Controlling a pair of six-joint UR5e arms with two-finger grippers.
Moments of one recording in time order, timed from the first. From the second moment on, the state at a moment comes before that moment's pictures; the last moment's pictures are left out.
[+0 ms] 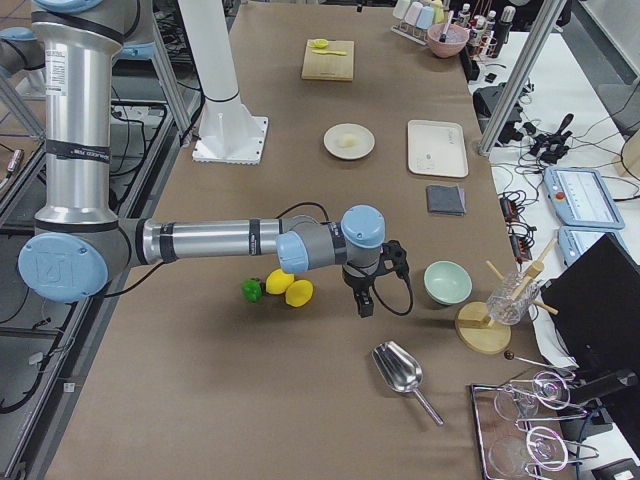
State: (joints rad) left arm -1.40 -1.63 -1.73 -1.41 -2.46 0.14; right arm 1.42 -1.65 1.71 -1.39 2.36 0.00
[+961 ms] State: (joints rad) left arm -1.41 -1.63 -1.75 -1.41 -2.48 0.14; right arm 1.44 -1.64 1.72 -1.38 2.36 0.01
